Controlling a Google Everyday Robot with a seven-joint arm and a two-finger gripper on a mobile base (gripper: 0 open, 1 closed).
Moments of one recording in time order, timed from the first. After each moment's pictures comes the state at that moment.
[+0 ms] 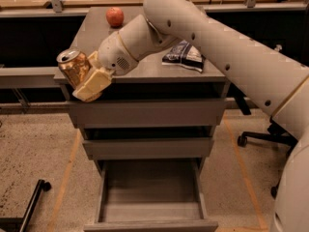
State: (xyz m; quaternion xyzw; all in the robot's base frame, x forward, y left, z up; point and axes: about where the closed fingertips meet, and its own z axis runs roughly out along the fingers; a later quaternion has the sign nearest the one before) arm 0.543 0.174 0.909 -0.69 0.55 0.36 0.32
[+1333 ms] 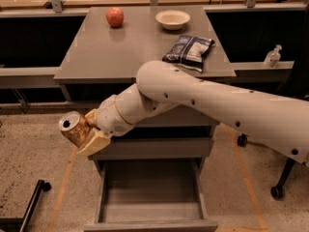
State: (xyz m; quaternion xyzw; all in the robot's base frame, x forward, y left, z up) arm 0.468 0.185 0.787 -0.71 0.54 0.32 0.33
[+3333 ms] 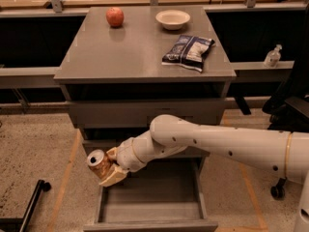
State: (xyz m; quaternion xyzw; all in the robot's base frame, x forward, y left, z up) arm 0.467 0.158 0.620 -0.67 0.58 0.34 0.31
